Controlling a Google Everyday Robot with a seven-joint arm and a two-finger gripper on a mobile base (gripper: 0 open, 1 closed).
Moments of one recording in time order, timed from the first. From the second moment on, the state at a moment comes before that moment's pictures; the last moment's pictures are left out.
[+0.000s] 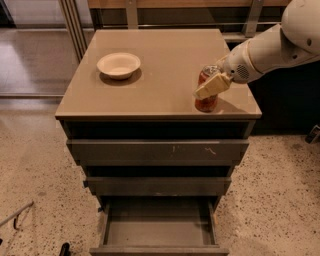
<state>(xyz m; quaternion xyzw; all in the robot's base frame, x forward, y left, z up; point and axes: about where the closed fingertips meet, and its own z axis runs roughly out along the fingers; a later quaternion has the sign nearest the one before) 0.637 -0.140 0.888 -0.48 0.79 0.14 0.36</state>
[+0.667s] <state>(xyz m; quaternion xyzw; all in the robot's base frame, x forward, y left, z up) 0.637 -0.140 0.888 -0.48 0.79 0.14 0.36</state>
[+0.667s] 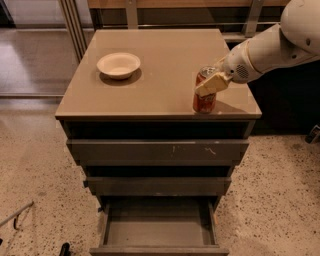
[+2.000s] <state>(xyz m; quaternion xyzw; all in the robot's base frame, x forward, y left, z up) 0.519 -0.132 0.919 -0.51 0.77 0.17 0.36</state>
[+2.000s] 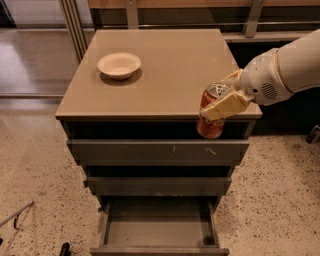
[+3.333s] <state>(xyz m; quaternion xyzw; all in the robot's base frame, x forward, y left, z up) 0.430 -0.109 0.631 -0.52 0.75 0.30 0.27</state>
